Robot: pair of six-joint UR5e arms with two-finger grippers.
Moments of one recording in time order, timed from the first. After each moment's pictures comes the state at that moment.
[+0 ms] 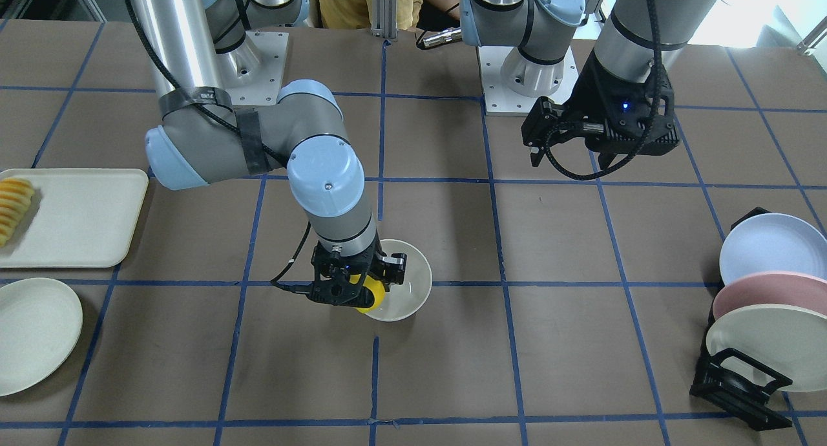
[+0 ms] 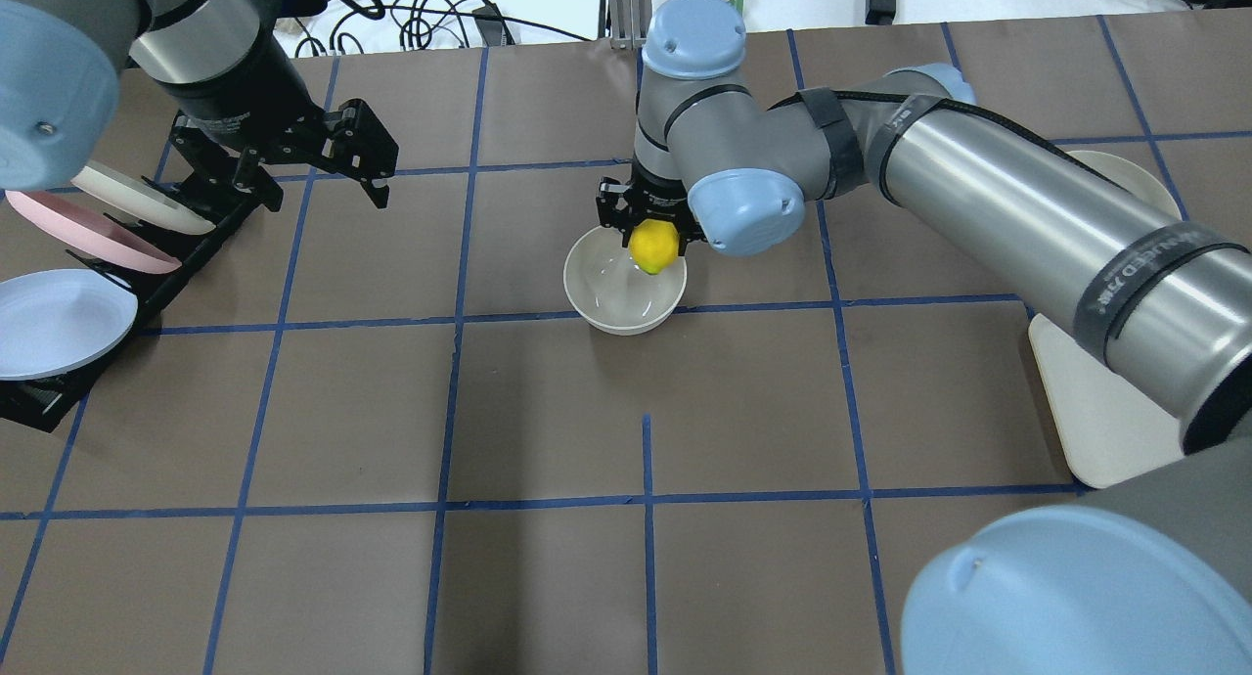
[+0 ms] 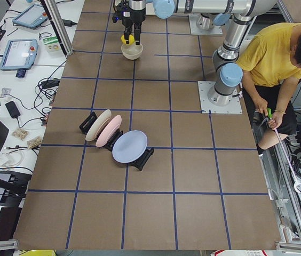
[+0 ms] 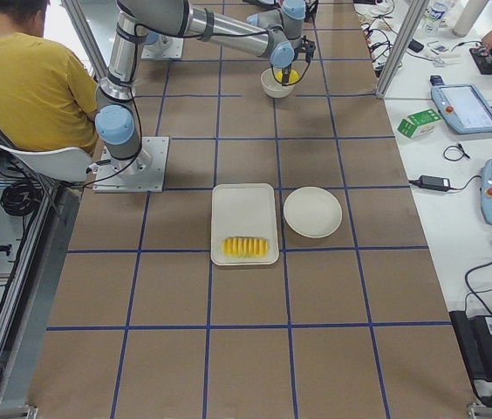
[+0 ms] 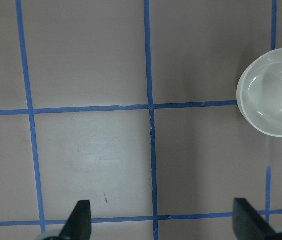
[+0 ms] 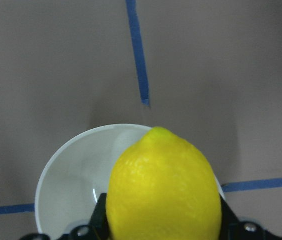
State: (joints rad) left arm -1.55 -1.60 -1.55 -1.56 1.57 0.05; right arm 1.89 -1.07 1.53 -2.11 -1.46 0.47
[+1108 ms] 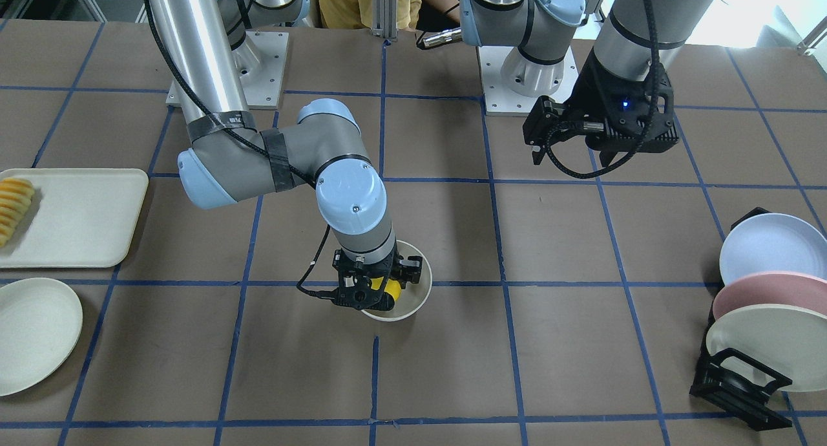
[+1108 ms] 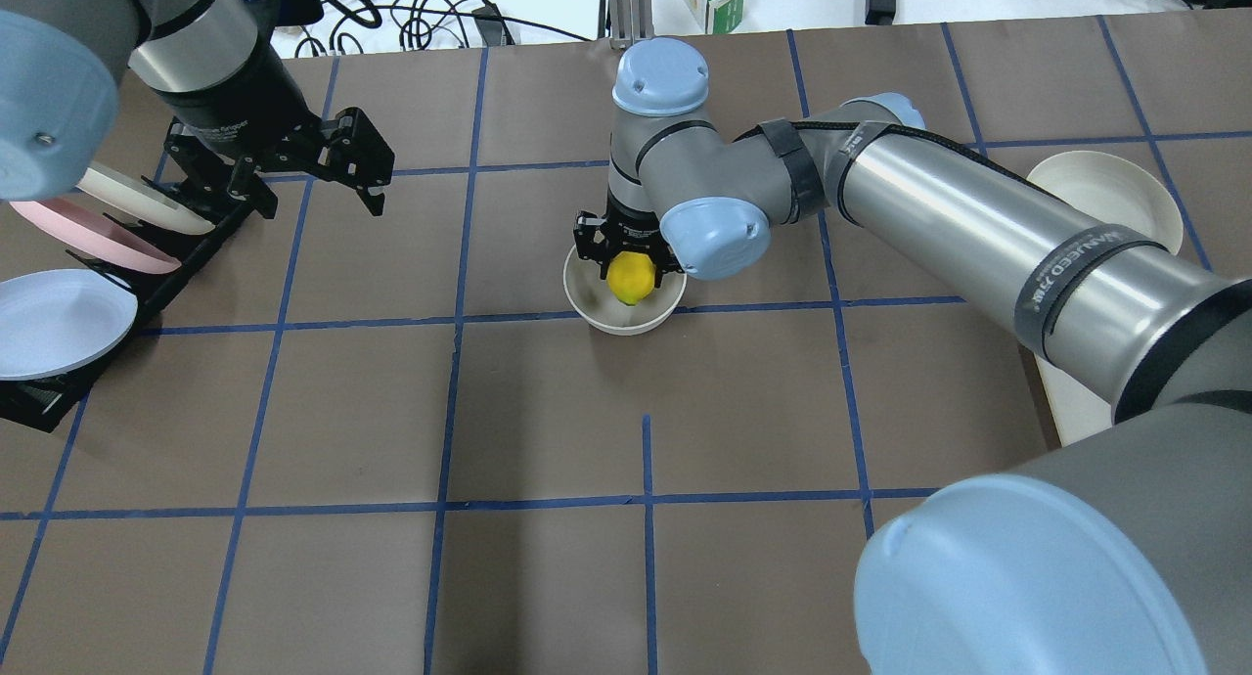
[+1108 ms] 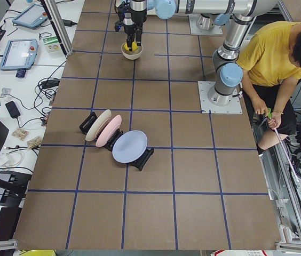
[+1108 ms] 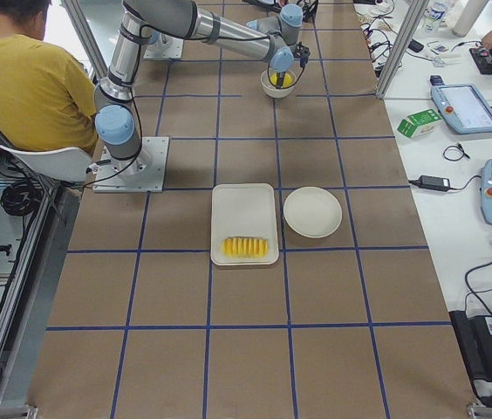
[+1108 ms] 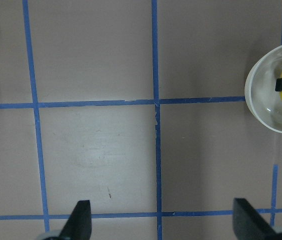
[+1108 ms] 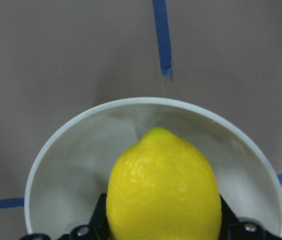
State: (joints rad) left arm -1.55 -1.59 -1.56 -1.55 1.58 0.04; right arm 1.91 -1.00 1.54 -2.11 -1.43 0.48
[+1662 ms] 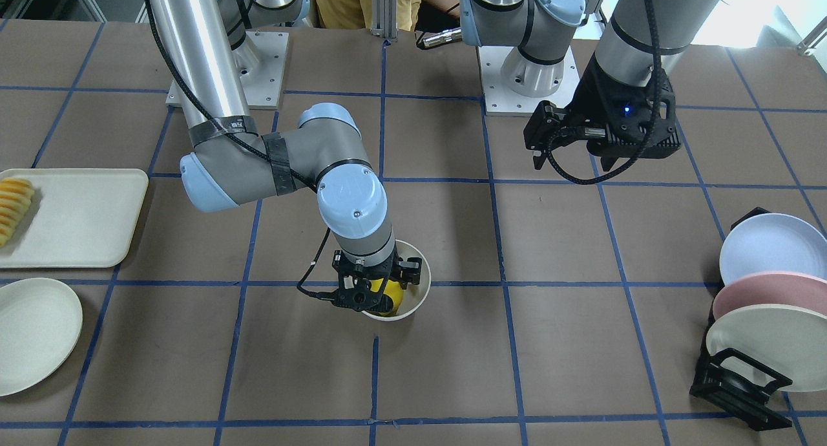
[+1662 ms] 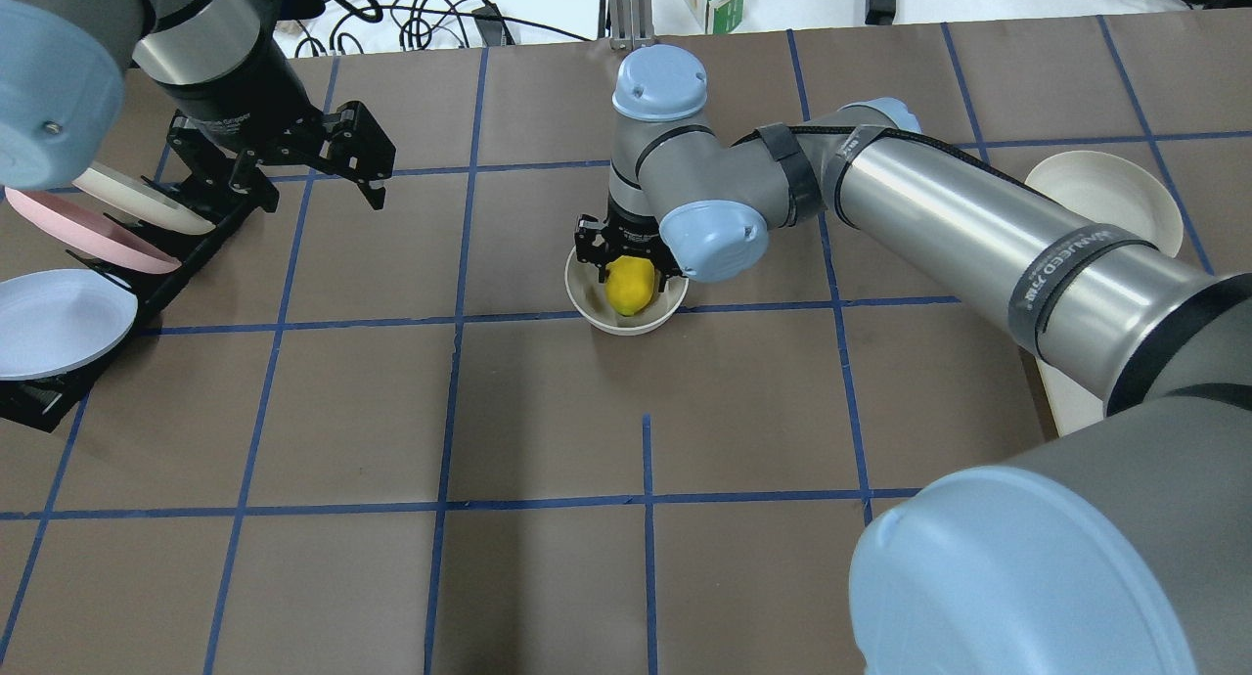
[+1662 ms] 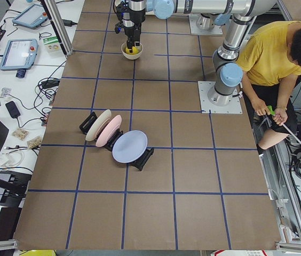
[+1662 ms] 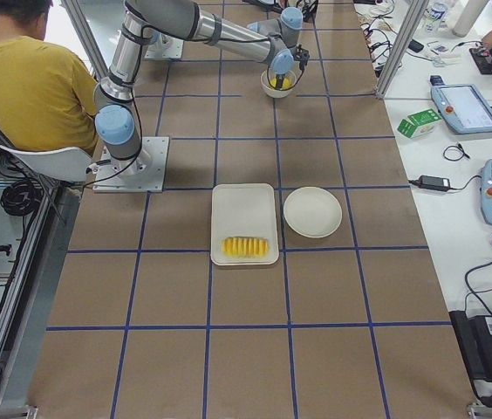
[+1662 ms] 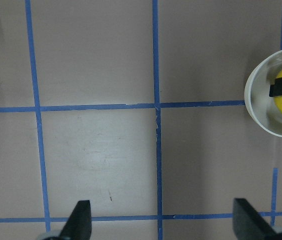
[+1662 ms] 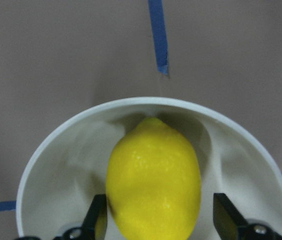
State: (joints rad) left arm -1.55 -1.61 -1.55 -1.55 1.58 0.04; right arm 1.91 -1.00 1.54 -2.11 -1.44 0.50
